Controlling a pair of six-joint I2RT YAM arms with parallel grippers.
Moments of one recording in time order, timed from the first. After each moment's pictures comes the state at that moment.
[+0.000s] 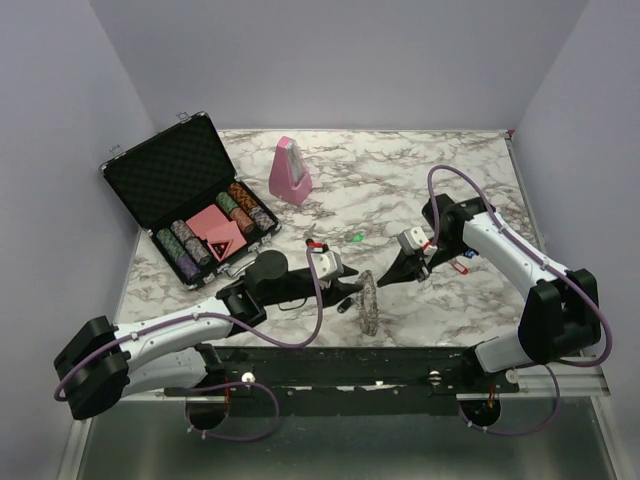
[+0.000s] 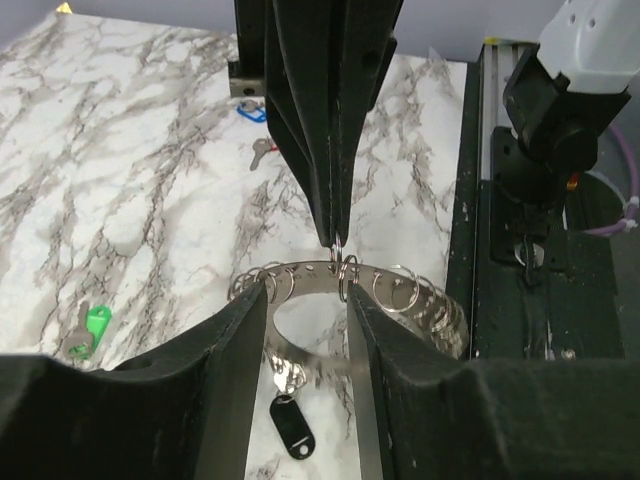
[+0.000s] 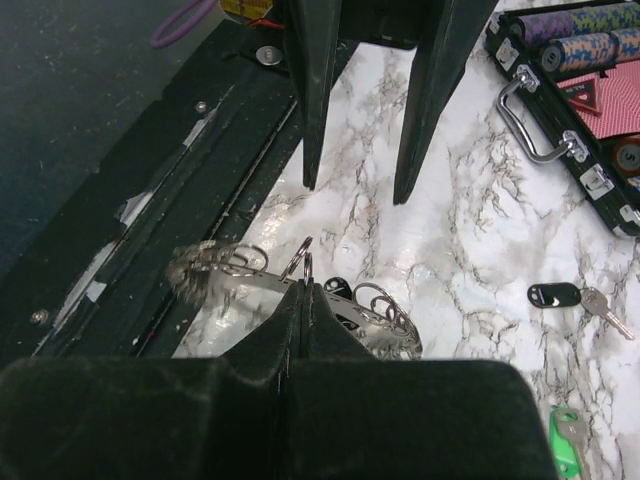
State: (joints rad) left arm -0.97 1.03 0.52 0.48 0.36 0.03; right arm 0.34 1.46 1.08 -1.32 -1.32 -1.83
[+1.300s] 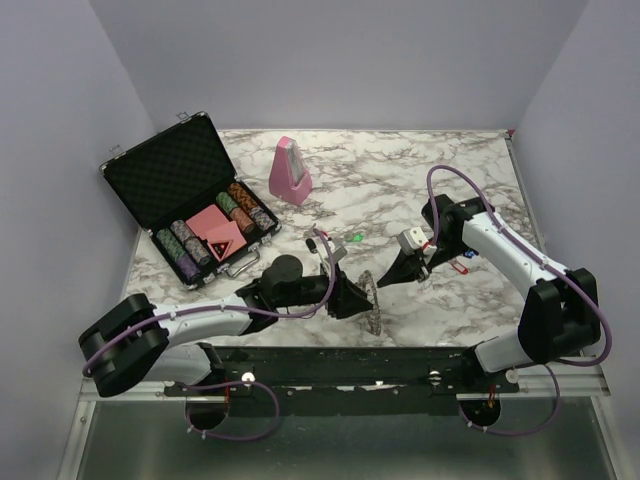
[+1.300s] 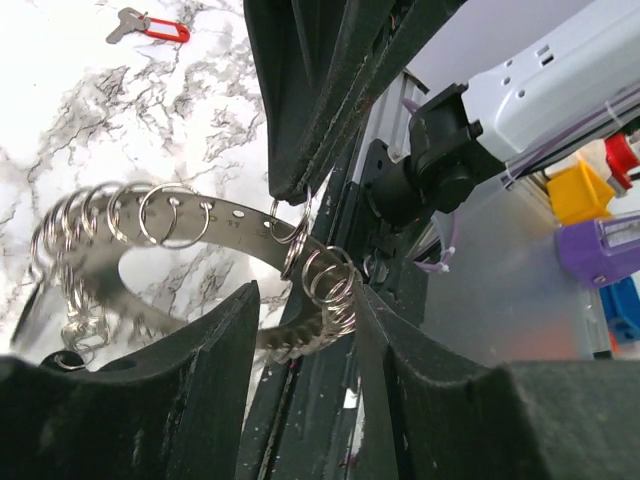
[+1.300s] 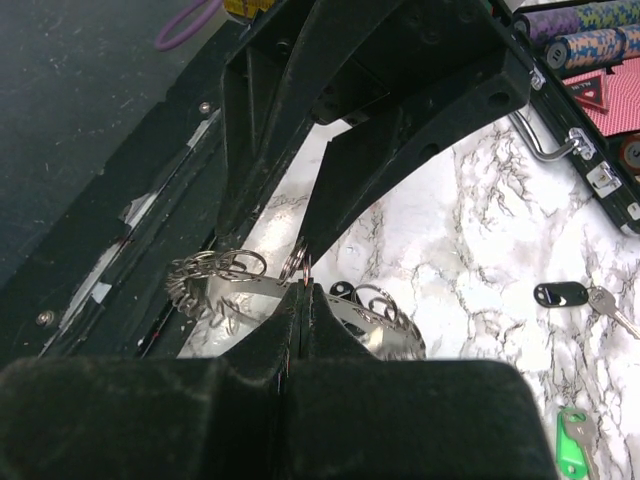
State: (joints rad) left arm -0.97 1.26 0.47 0.65 0.44 -0.56; right arm 0.34 1.46 1.08 -1.33 -1.32 -1.85
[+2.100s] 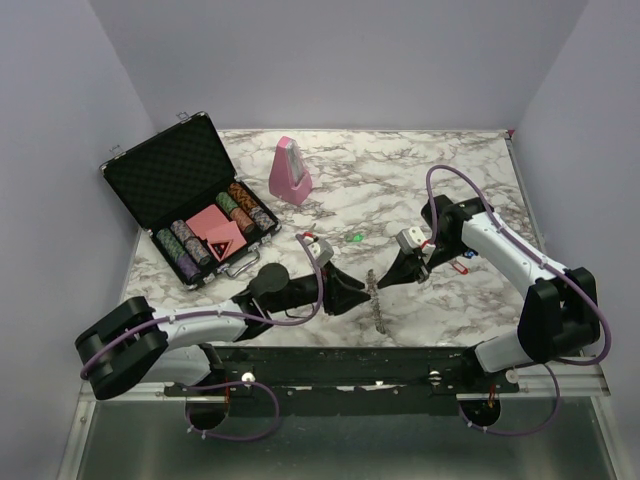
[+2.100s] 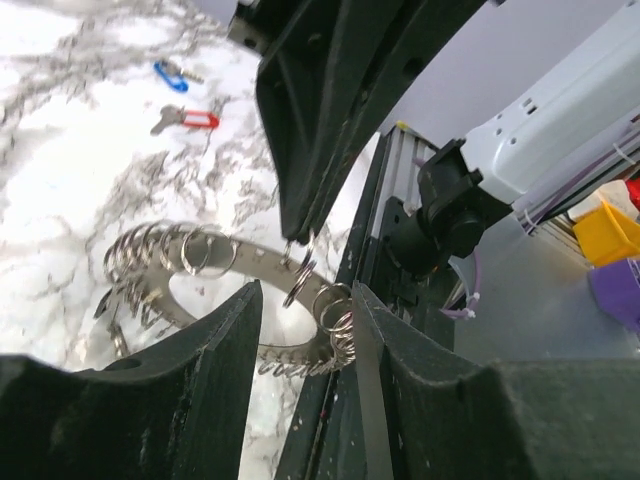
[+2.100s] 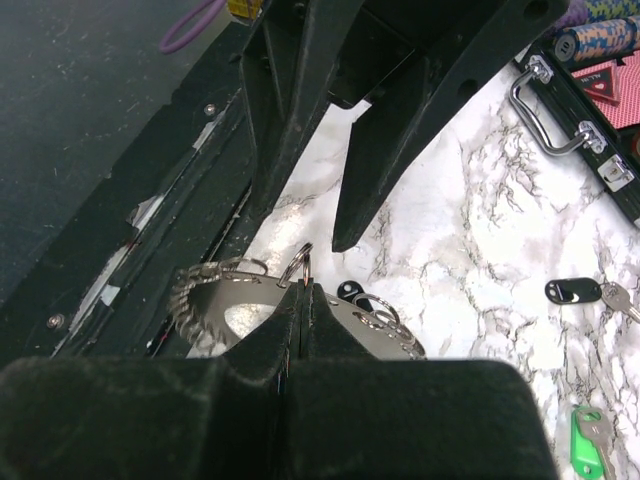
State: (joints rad) left arm -0.98 1.22 0.38 0.85 0.34 -0.53; right arm 0.34 1.47 1.08 -1.33 -1.32 -1.82
